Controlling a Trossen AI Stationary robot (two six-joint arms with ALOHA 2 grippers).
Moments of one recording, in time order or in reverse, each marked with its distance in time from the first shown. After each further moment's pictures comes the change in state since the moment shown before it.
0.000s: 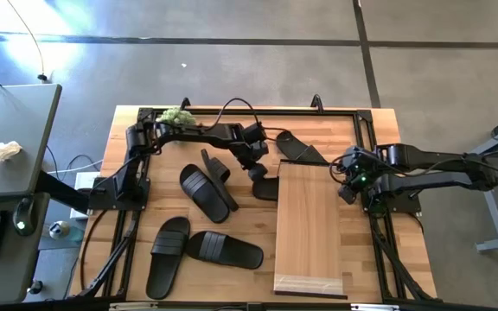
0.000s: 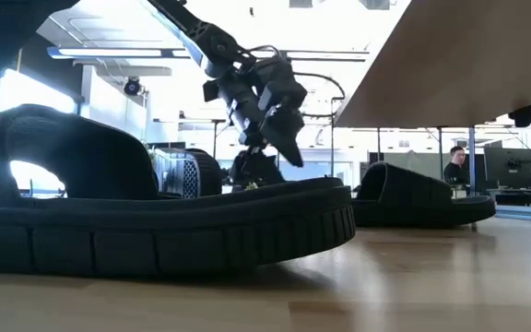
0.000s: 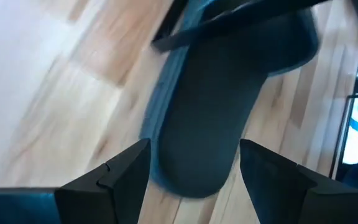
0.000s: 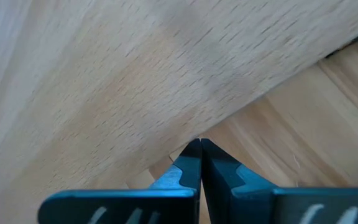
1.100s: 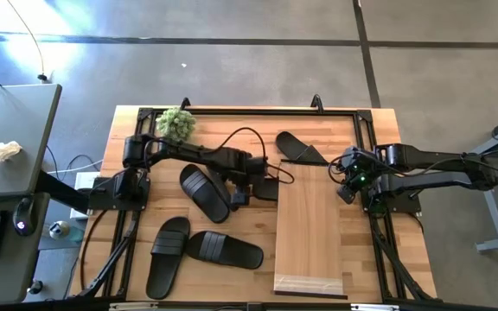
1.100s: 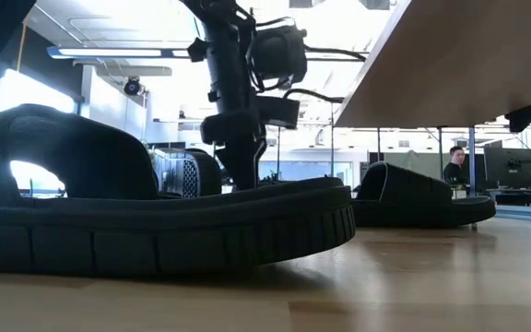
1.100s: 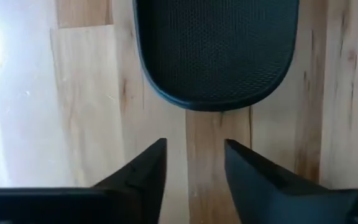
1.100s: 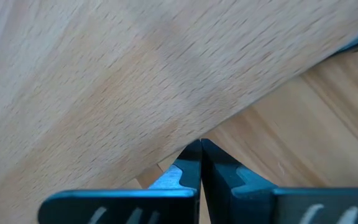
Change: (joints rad) left arm -0.246 -0.027 0.000 -0.232 -0.565 0.485; right arm 0.000 0.009 0.000 -0.002 0.053 -0.023
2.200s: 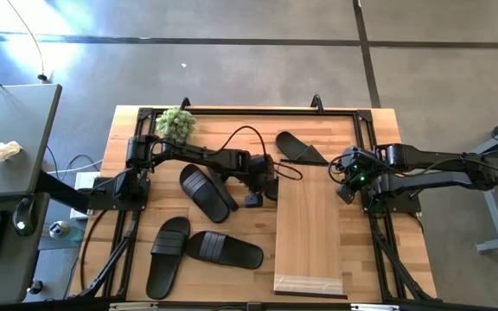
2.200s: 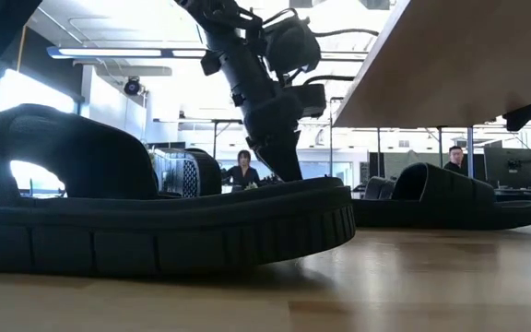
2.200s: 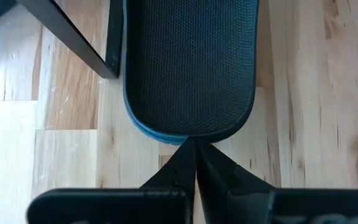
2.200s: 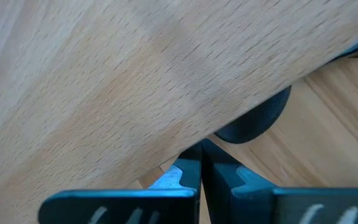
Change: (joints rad) left arm 0.000 0.029 0.000 0.276 0.103 -0.067; right arm 0.000 0.000 0.000 0.017 -0.006 -0.003
